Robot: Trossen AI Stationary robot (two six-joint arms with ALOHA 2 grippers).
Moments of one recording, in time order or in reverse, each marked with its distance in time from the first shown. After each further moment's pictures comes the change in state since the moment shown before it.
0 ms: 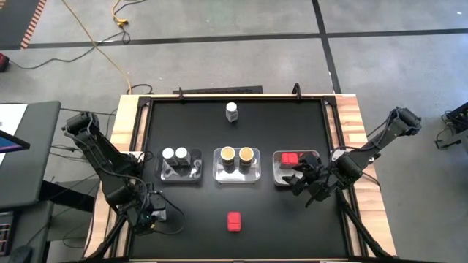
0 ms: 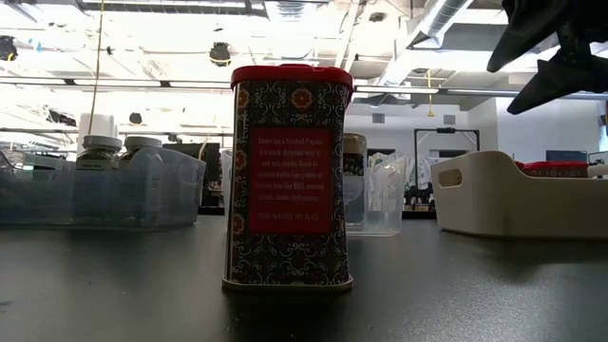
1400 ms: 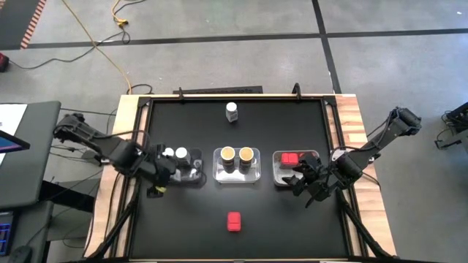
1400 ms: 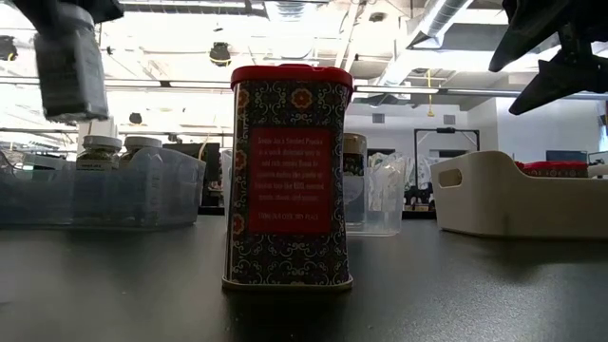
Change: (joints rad) left arm 0.494 -0.115 0.330 -0.408 -0.128 0.621; right arm 0.000 0.000 0.000 0.003 -0.018 -0.002
